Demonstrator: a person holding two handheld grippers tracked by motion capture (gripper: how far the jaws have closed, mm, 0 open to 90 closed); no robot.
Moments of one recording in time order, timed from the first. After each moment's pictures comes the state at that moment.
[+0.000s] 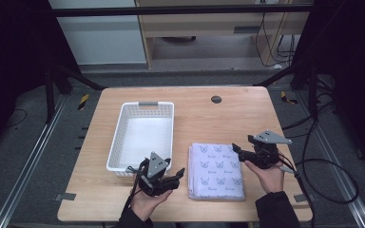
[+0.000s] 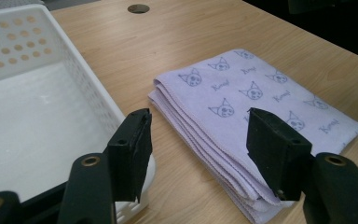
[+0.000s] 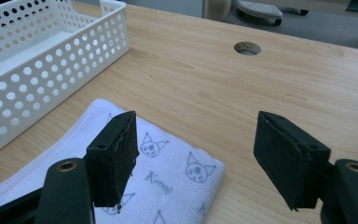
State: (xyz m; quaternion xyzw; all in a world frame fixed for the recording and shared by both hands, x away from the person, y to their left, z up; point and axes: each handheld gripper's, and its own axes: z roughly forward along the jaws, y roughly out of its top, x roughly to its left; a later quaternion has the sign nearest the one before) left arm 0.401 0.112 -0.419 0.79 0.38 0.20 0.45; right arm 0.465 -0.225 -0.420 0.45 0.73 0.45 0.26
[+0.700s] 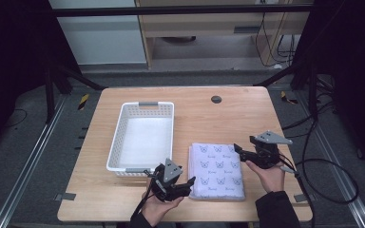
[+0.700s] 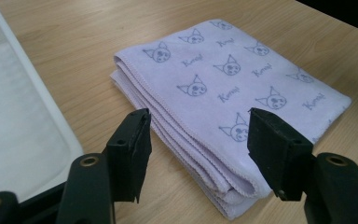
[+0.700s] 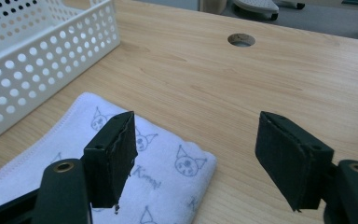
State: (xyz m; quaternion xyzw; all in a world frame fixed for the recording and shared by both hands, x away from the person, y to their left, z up) left arm 0.397 0.082 -0.440 0.81 0.36 0.17 0.42; right arm 0.470 -0.231 -0.430 0.46 0.73 0.44 0.25
